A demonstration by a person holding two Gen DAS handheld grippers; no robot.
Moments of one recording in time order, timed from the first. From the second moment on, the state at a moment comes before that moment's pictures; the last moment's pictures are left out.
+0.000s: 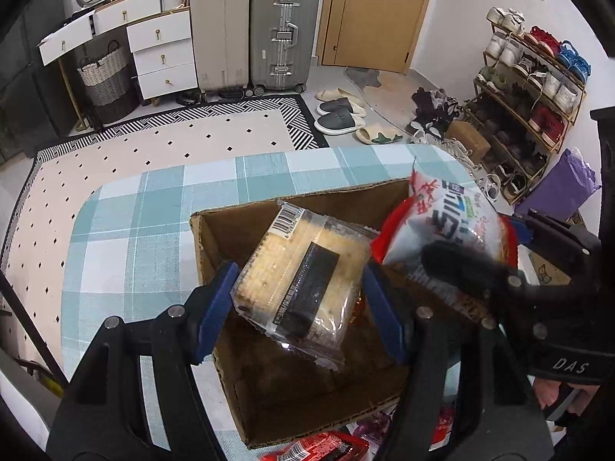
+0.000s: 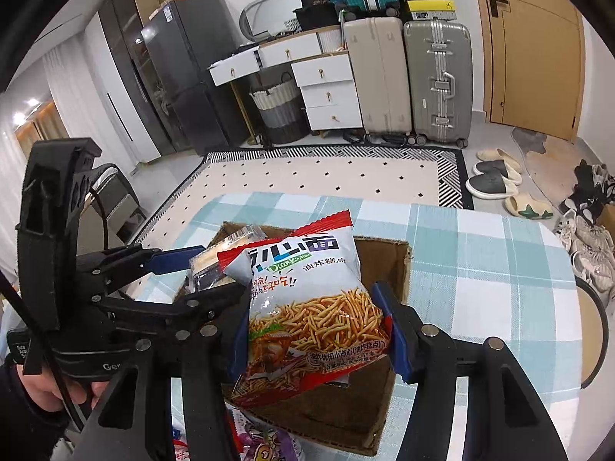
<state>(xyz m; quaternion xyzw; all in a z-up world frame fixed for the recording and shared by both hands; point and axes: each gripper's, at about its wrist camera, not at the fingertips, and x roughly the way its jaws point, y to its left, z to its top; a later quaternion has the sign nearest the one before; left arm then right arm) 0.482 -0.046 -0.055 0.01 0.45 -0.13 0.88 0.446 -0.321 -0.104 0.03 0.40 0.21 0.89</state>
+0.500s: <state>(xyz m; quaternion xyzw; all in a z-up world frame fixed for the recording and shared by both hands) 0.468 -0.029 -0.054 0.00 0.45 -0.11 0.89 0.441 -0.322 -0.110 0.02 0.40 0.19 0.90</state>
